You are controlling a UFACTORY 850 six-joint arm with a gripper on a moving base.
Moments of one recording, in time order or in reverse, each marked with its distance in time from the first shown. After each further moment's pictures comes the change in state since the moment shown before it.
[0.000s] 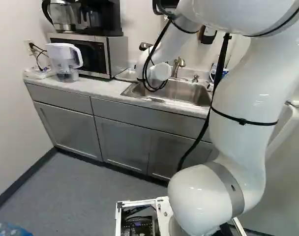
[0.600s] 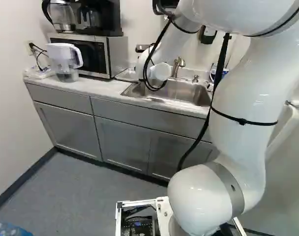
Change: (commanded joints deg) arm 0.0 0.0 0.0 0.0 0.0 -7.8
